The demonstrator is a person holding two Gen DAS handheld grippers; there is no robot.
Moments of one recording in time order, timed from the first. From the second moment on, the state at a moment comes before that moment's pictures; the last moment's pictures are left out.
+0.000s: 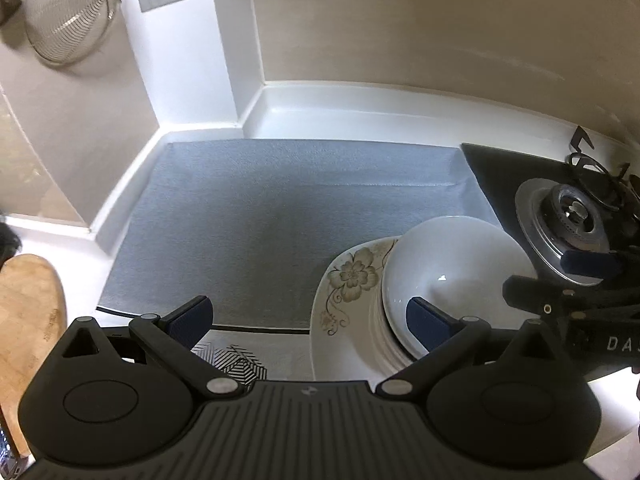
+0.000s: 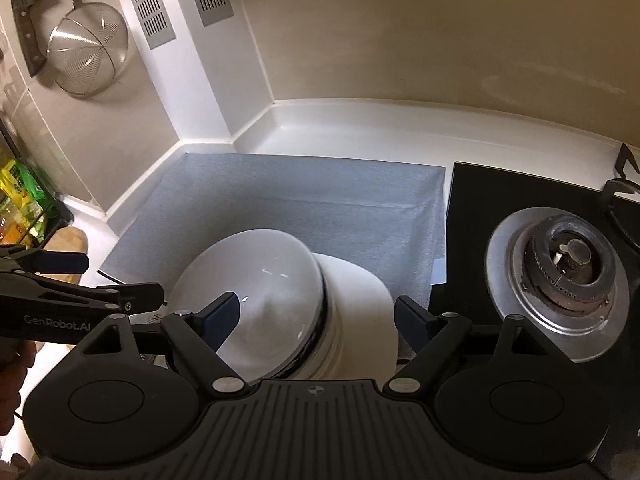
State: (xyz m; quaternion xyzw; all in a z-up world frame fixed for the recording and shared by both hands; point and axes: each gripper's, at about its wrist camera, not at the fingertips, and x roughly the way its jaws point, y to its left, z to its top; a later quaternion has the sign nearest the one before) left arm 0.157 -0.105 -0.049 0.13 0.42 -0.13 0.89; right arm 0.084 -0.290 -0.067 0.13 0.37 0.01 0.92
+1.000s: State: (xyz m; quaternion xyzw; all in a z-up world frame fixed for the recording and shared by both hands) left arm 0.058 -0.024 -0.049 0.17 0.43 -0.20 0.86; right arm -0.045 -0.160 -0.058 0.13 0.36 -0.13 0.91
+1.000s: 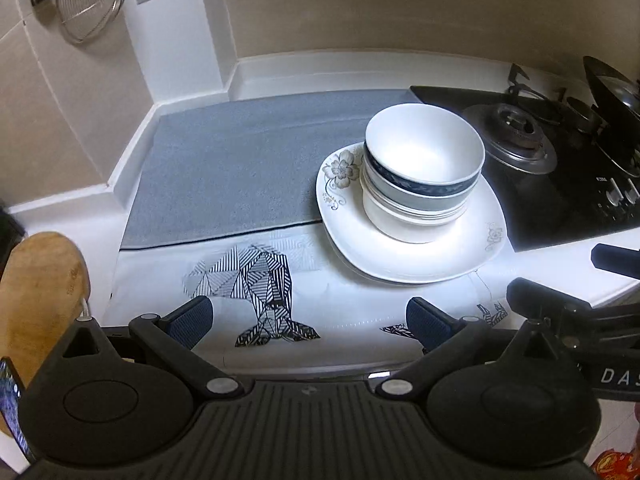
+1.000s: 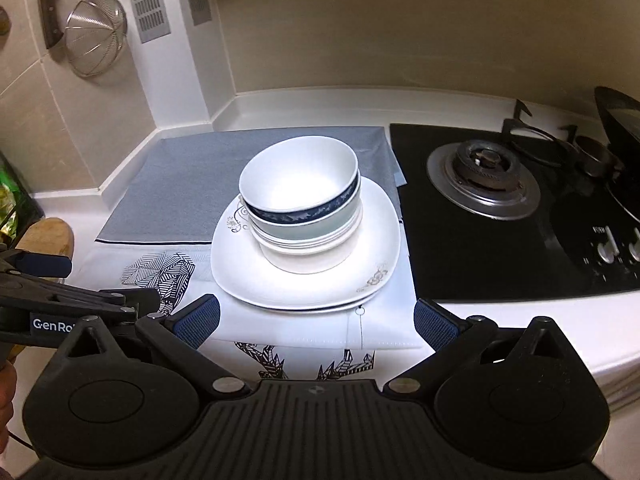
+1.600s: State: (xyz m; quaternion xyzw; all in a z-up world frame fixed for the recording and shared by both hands) left arm 0.044 -0.061 -0.057 0.20 0.46 -0.17 0.85; right arm -0.057 -0.198 -0.064 0.14 0.37 -0.11 0.91
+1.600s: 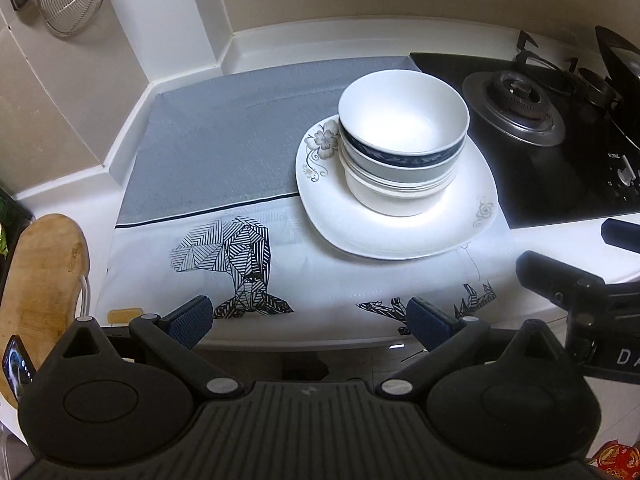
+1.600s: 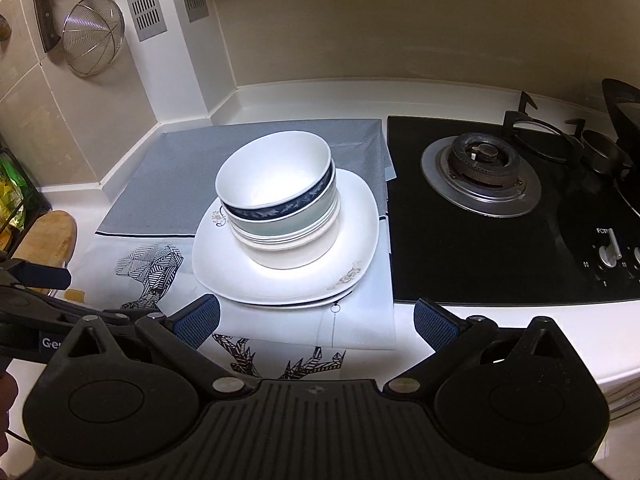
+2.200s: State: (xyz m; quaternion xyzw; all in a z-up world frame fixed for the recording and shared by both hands) left arm 0.043 -0.068 -0.055 0.20 0.46 -0.16 0.85; right arm -0.057 -0.205 -0.065 0.13 0.38 -0.10 0.91
